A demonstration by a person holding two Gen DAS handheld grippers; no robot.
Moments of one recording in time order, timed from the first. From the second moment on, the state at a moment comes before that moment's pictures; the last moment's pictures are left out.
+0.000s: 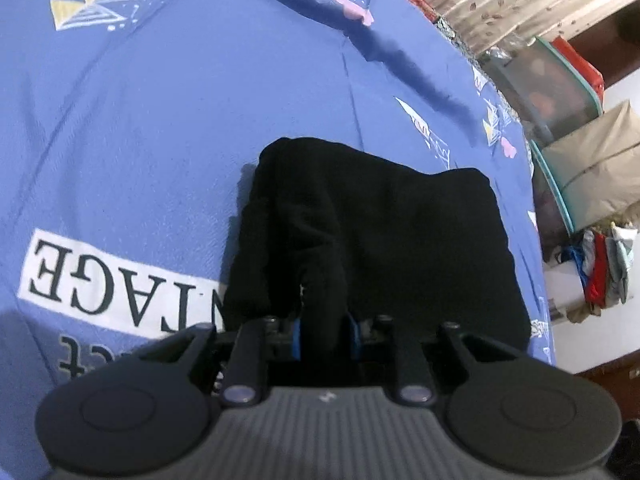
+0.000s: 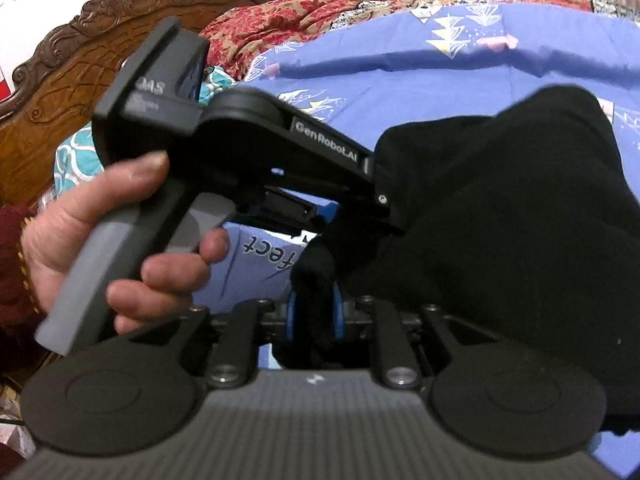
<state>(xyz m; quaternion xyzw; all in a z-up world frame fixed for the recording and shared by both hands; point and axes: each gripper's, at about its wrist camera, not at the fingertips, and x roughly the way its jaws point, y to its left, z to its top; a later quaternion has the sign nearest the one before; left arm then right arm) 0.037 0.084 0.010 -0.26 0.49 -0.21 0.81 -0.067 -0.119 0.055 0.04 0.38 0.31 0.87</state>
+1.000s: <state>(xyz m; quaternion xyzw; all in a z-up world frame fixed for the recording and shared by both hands) -0.047 0.068 0.029 -0.12 0.46 -0.14 0.87 -0.105 -0.234 0.044 0.21 0.39 0.16 0.88</state>
